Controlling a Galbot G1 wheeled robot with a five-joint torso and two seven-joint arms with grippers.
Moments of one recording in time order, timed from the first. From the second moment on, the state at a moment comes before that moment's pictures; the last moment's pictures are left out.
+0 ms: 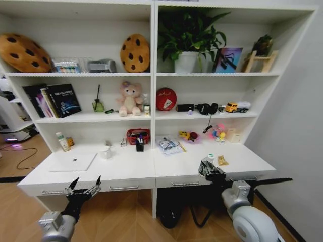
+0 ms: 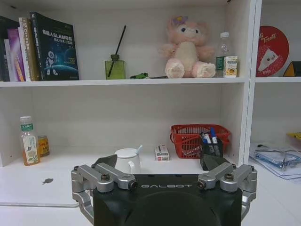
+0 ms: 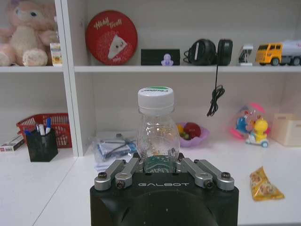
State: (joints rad) left arm 1.83 -1.35 -0.86 -2.38 -0.37 0.25 -0.02; right arm -1.59 1.07 0.59 2.36 0.56 -0.45 0.31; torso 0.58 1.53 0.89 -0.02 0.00
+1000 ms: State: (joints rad) left arm 1.83 -1.35 -0.86 -2.38 -0.37 0.25 -0.02; right arm -1.43 1.28 0.45 1.44 0.33 -0.31 -0.10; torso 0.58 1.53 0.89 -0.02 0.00
